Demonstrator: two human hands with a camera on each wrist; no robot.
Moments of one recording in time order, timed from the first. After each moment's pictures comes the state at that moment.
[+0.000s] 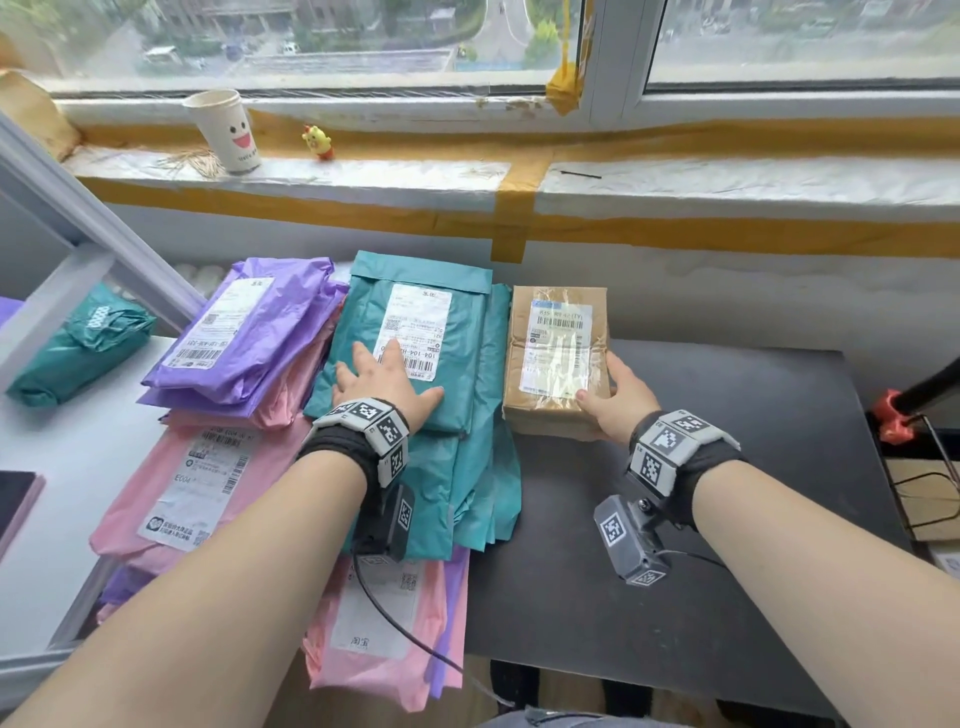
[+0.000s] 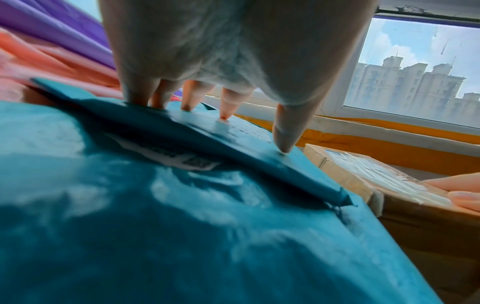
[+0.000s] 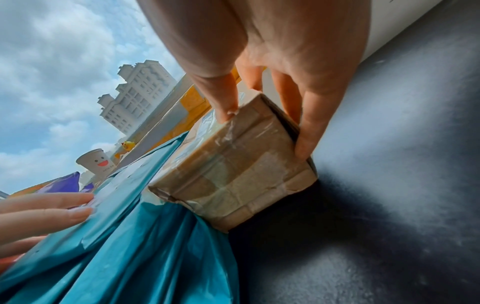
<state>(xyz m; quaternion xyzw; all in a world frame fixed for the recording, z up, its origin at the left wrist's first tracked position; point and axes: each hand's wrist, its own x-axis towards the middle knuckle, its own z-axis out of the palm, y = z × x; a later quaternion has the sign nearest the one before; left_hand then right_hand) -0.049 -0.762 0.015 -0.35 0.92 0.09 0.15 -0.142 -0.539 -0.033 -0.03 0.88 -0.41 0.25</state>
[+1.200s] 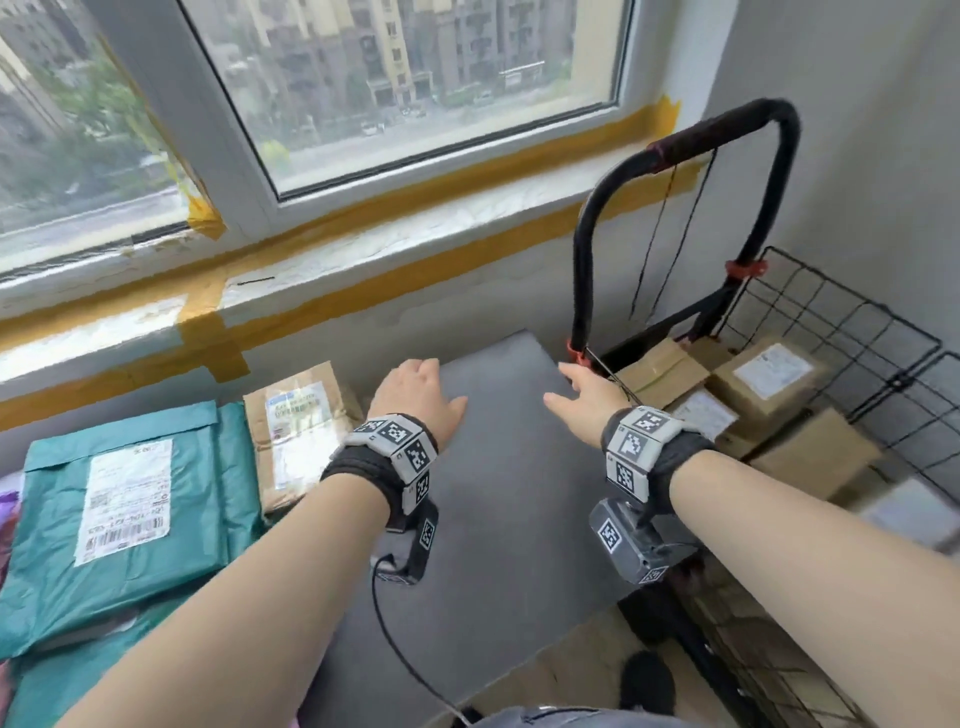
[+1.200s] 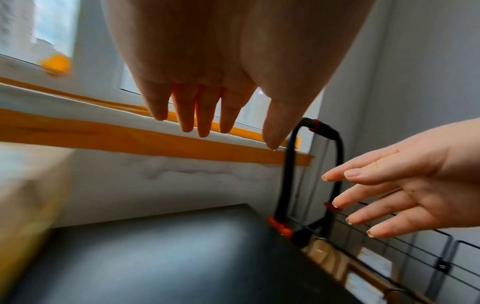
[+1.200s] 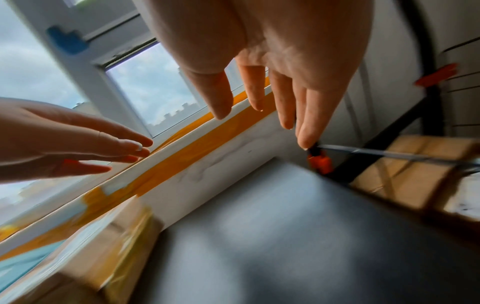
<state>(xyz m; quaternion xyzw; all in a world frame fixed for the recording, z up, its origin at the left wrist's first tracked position) -0.126 -0.502 0.053 0.06 0.99 0.09 0.10 -0.099 -0.313 0.023 0.15 0.90 -0.39 0.13</state>
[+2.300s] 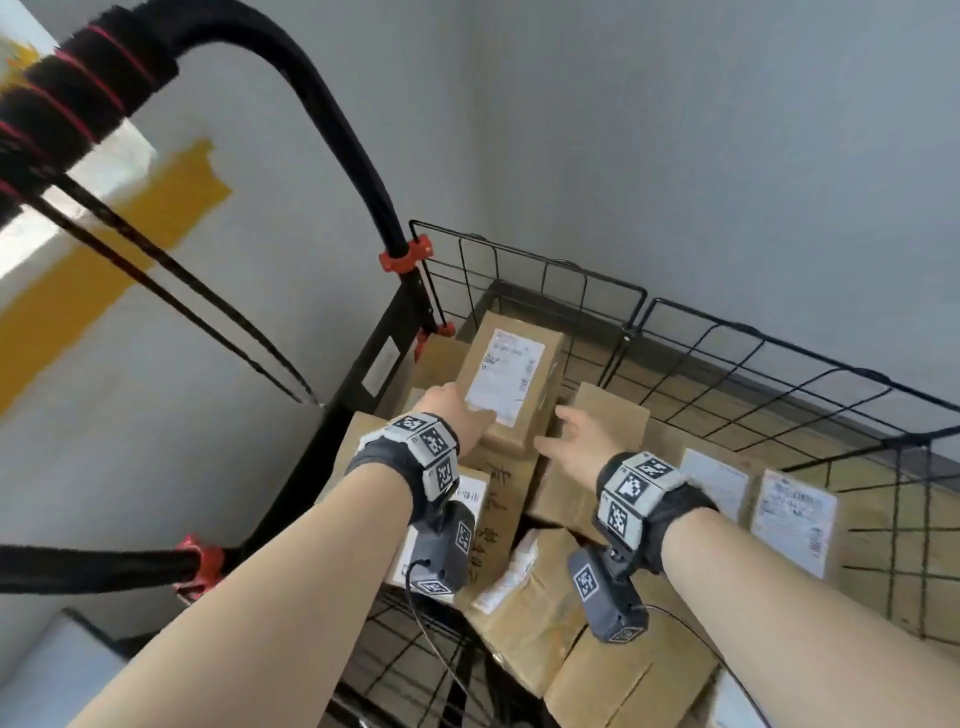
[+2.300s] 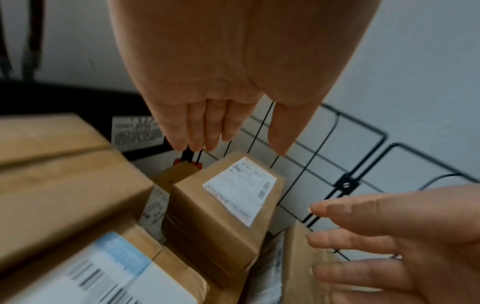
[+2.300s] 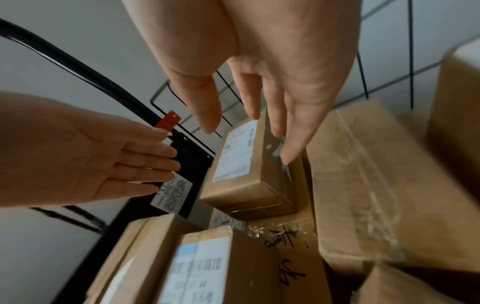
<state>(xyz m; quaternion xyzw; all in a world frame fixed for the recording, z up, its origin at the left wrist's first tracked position) -0.258 0.002 -0.114 0.25 0.89 0.06 0.38 -0.123 0.083 -0.148 0.48 0.67 -0.55 0.10</state>
